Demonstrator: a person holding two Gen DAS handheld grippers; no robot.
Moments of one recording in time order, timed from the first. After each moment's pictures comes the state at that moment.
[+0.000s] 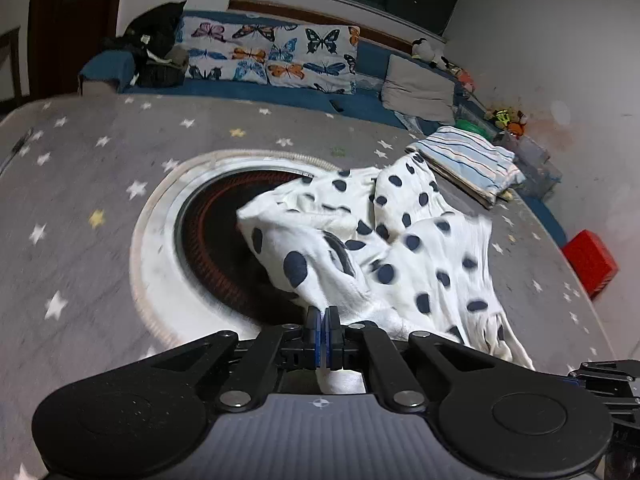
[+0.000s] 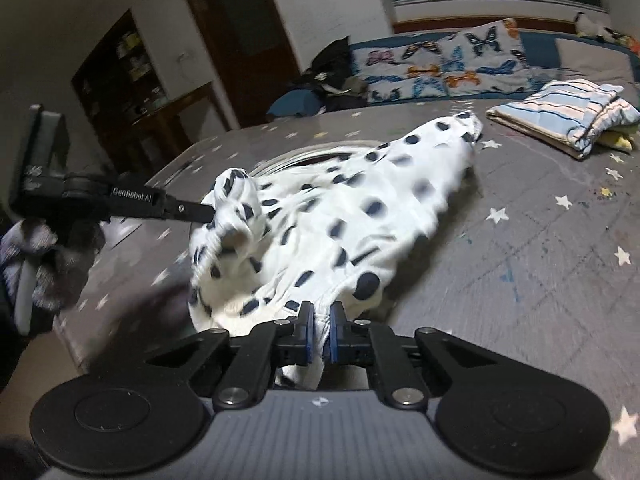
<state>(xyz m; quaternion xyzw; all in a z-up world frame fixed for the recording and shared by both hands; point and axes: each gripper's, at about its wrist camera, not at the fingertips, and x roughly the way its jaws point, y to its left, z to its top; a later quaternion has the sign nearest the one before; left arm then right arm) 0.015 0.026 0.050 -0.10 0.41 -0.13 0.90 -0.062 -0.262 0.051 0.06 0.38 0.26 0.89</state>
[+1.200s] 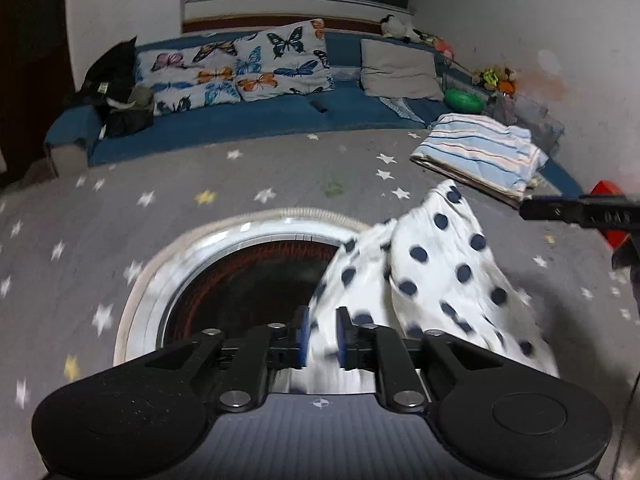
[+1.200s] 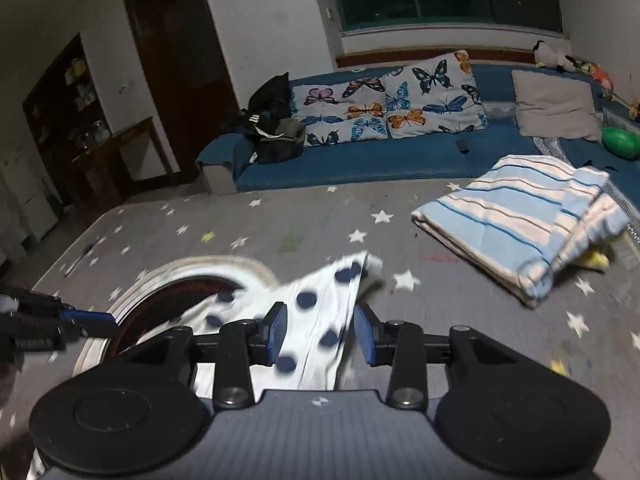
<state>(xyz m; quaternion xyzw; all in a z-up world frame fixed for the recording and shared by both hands) 0.157 -0.031 0.046 0.03 0.39 -0.15 0.91 0.156 -0.310 0.074 0.06 0.34 0.16 0.92</state>
